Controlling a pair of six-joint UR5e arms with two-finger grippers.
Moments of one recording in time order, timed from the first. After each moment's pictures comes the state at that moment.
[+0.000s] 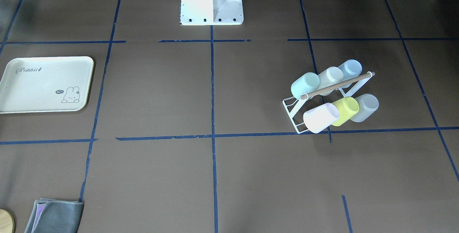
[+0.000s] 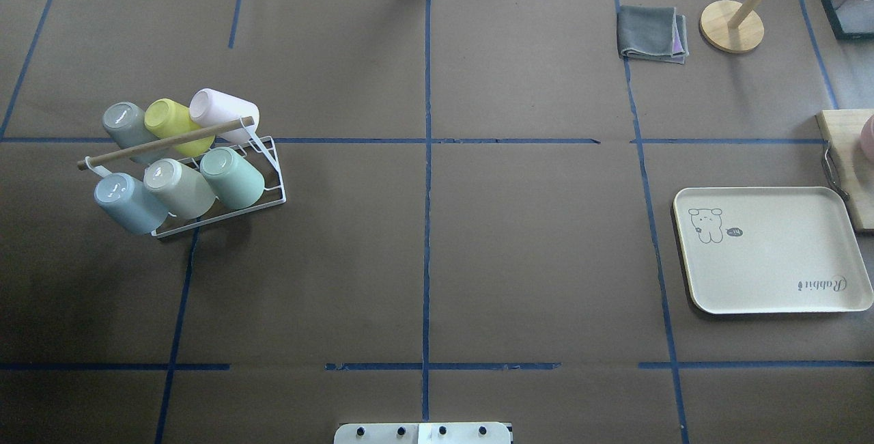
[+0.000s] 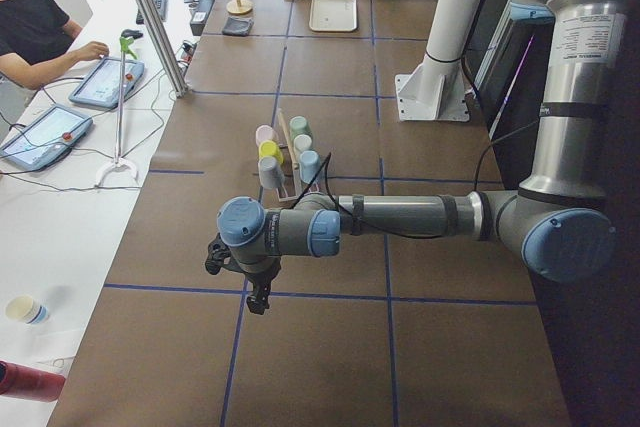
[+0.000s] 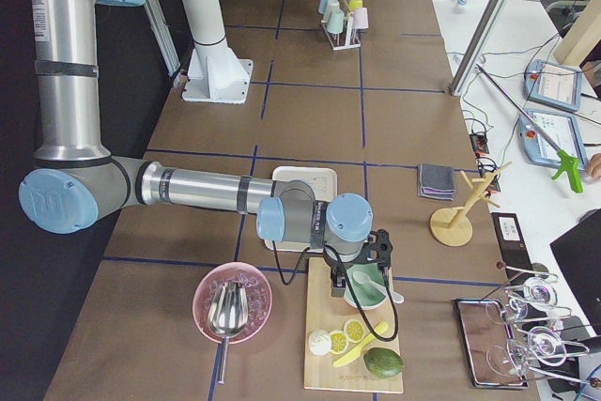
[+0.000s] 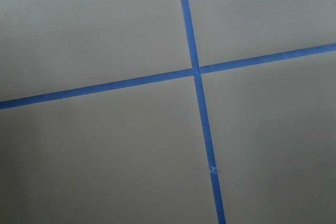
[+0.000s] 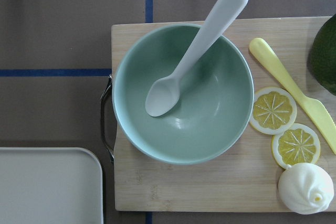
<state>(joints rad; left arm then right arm) -1.56 -1.62 -1.50 -1.58 -2.37 0.17 1.60 -1.59 1.53 -1.53 2.39 -0.04</state>
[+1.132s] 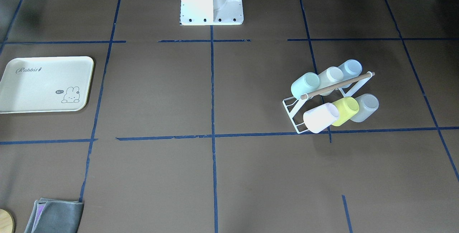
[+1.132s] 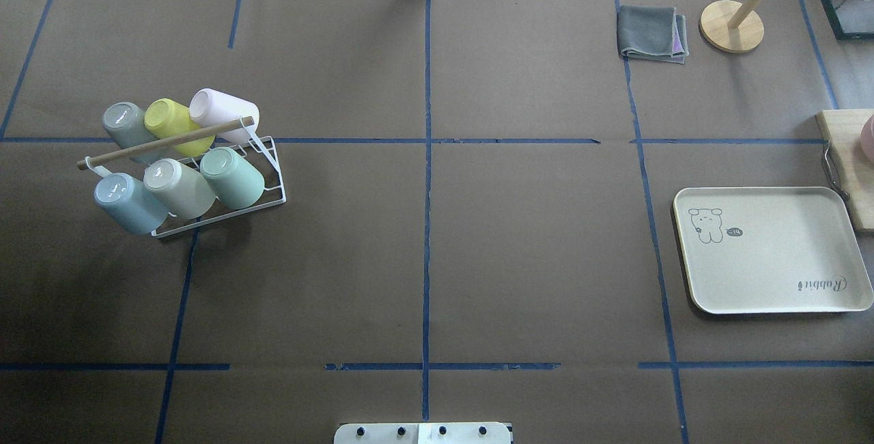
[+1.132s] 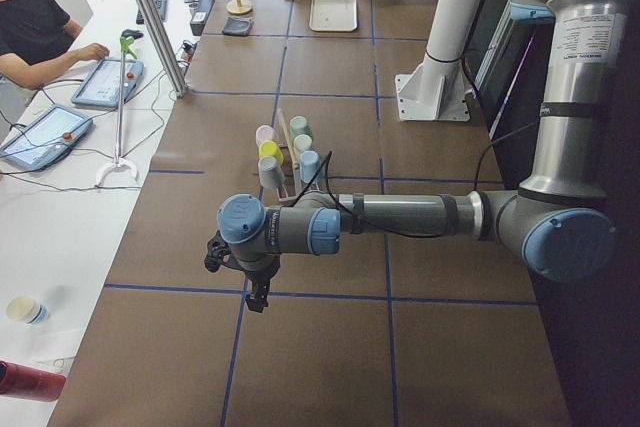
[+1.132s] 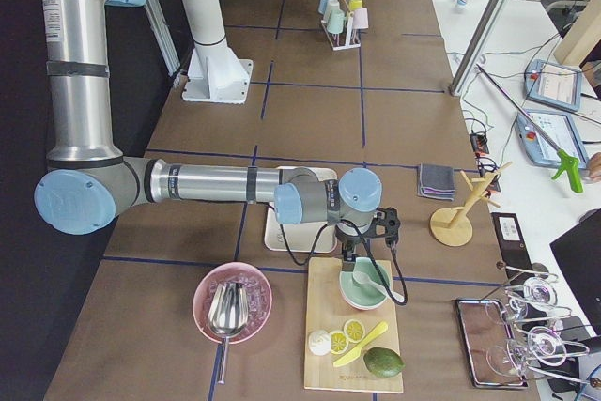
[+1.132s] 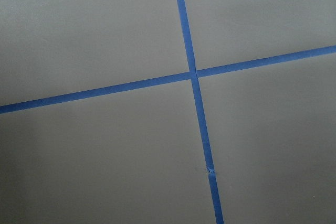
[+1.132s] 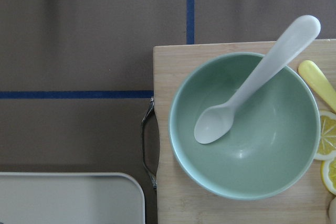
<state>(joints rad) -1.56 -1.62 -1.51 -1.59 -2.37 0.17 1.48 -1.60 1.57 -1.37 2.37 0.23</state>
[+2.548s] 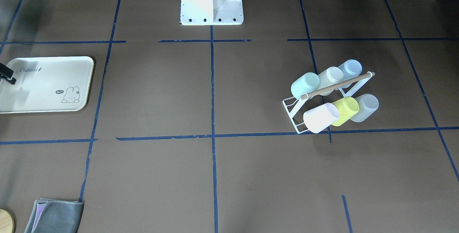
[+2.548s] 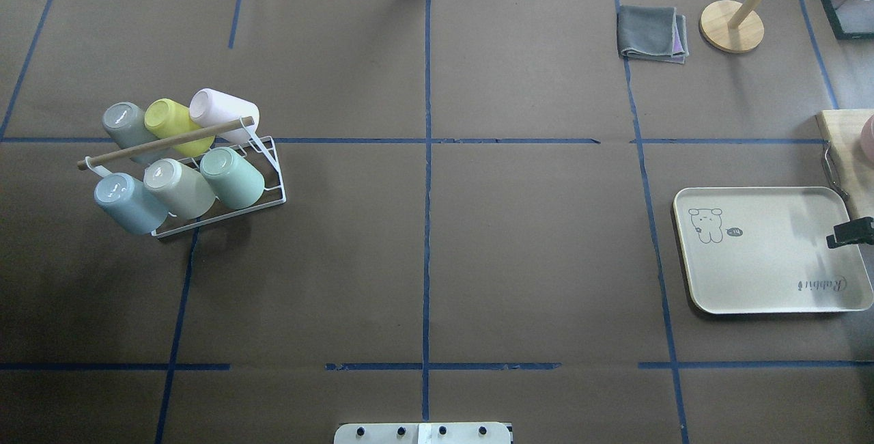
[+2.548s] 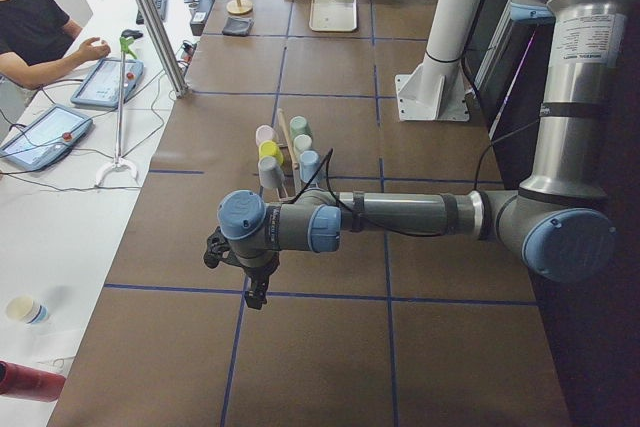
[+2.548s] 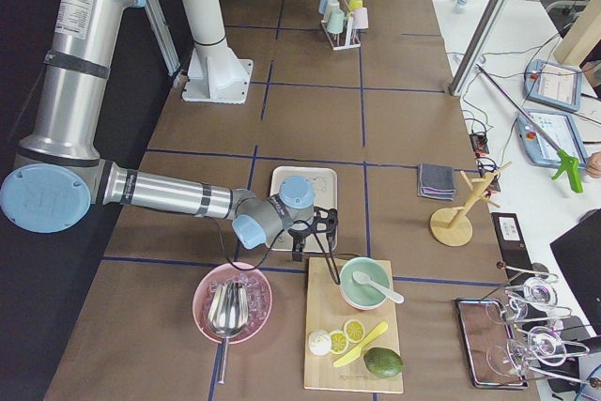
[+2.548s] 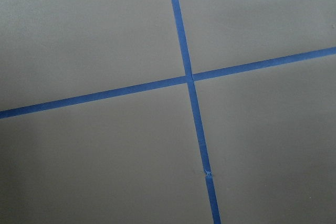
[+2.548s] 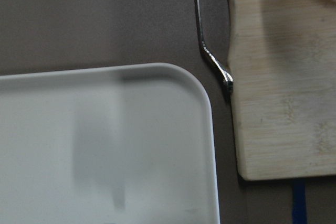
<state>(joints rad) -1.56 -1.62 -1.52 -1.59 -2.37 0.17 1.08 -1.82 1.54 -0.81 2.24 0.74</state>
